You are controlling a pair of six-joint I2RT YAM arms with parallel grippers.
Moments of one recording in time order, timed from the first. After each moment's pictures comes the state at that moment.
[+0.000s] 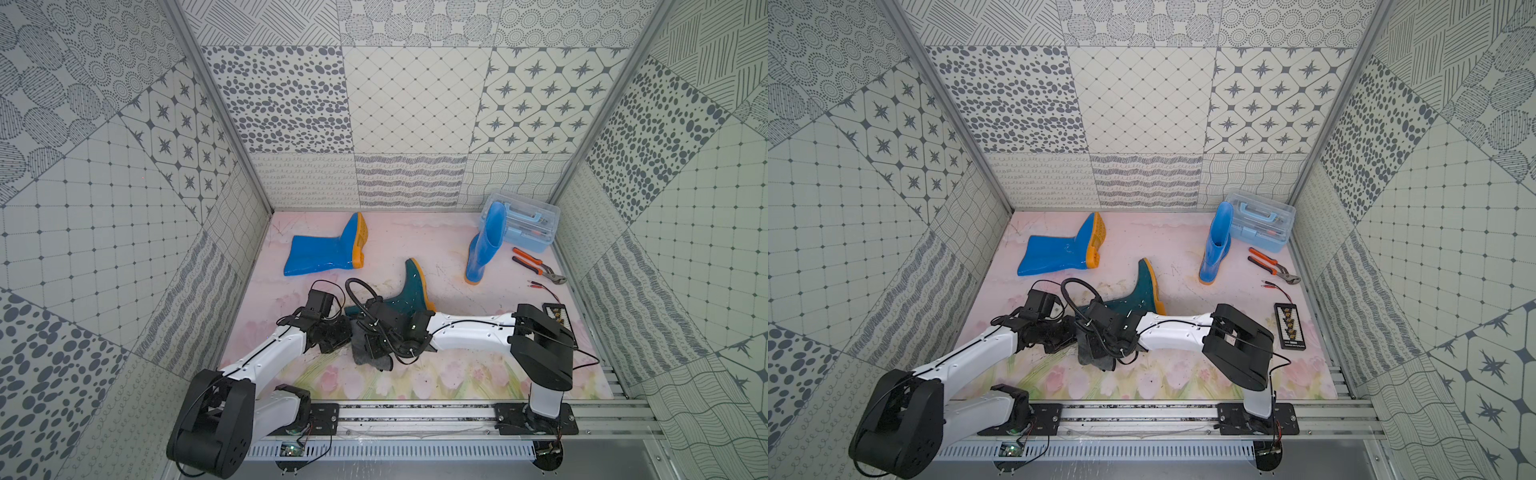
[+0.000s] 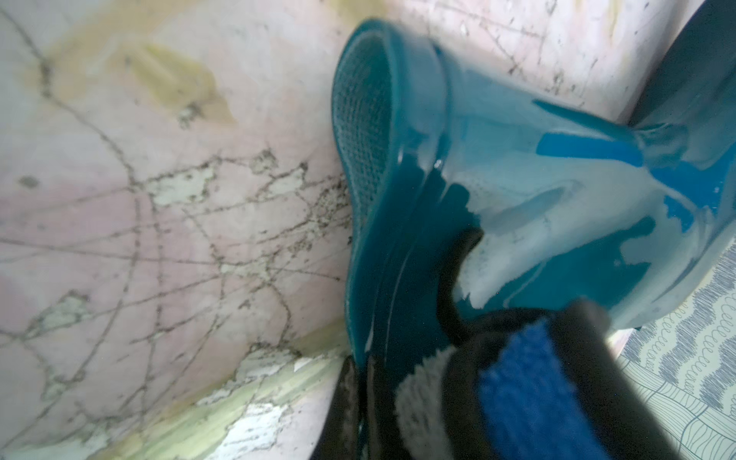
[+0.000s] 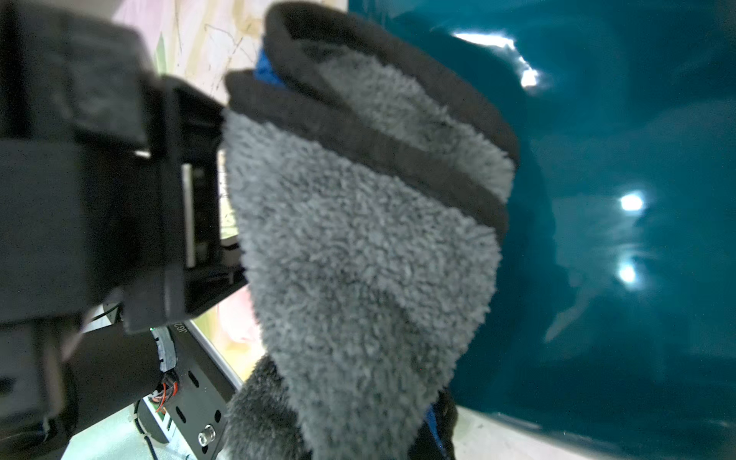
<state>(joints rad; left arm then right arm) -0.27 1.15 0.46 -0.46 0.39 -0.70 1.15 1.84 1.18 -0.30 -0.06 0.76</state>
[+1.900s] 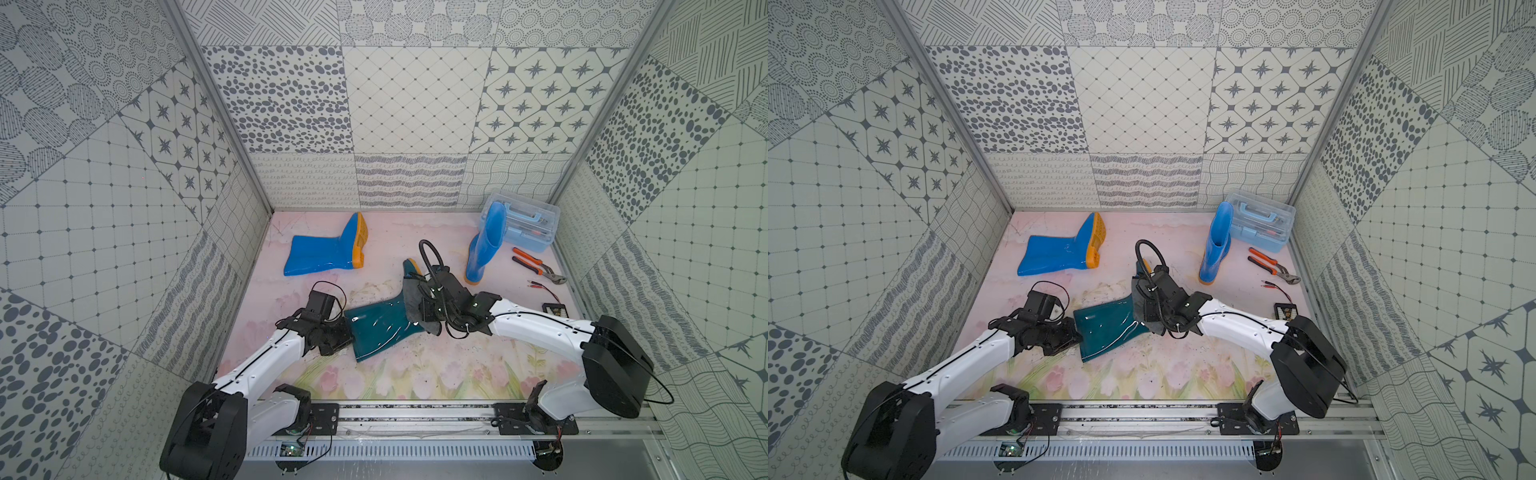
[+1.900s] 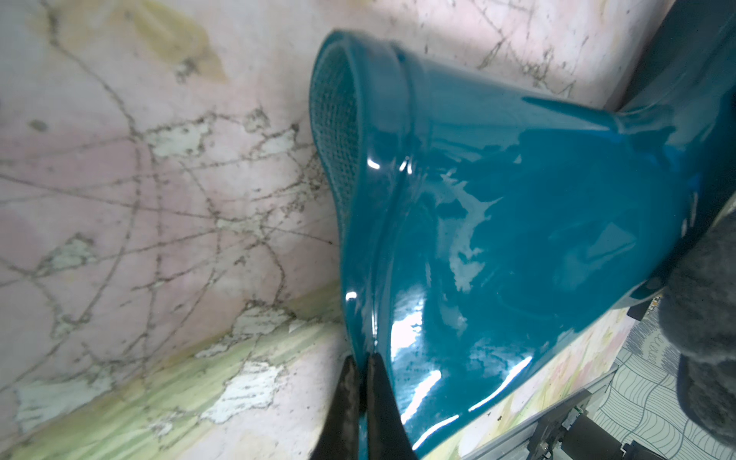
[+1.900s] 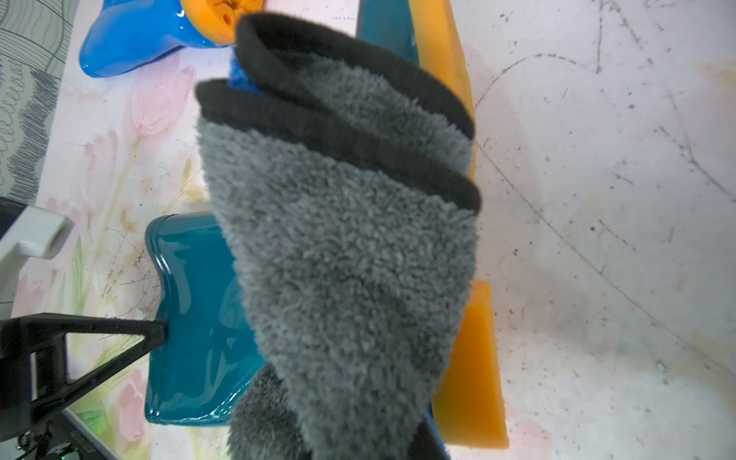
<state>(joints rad) -0.30 1.09 0.47 -0.53 0.37 -0.72 0.85 1.51 0.93 -0.31 0.08 0.65</state>
